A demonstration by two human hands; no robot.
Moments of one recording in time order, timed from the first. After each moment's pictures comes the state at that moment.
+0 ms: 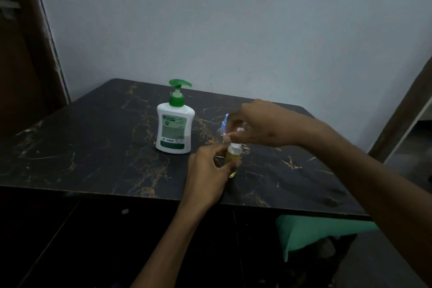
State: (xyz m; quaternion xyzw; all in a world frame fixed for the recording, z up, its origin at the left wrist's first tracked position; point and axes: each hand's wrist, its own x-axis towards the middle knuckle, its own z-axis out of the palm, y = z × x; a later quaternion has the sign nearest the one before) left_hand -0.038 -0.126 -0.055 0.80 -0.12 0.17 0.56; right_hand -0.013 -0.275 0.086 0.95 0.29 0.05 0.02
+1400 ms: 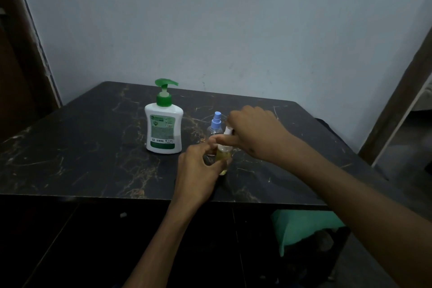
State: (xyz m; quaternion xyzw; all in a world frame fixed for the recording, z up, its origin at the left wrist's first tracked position) left_hand -0.037 -0.127 -0.056 0.81 -0.12 0.18 0.54; right_hand -0.020 -0.276 0.048 0.97 0.20 0.16 0.05
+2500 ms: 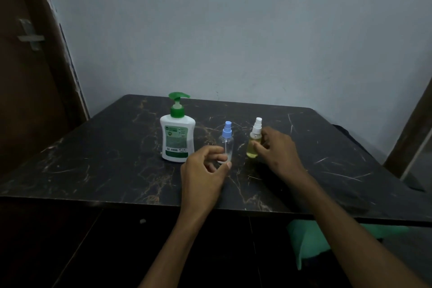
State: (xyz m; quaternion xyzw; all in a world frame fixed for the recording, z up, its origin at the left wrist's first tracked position) left_hand -0.051 -0.123 -0.047 0.79 -0.07 0.24 0.57; right_hand 0.025 -0.325 -0.029 0.93 0.05 0.22 -0.29
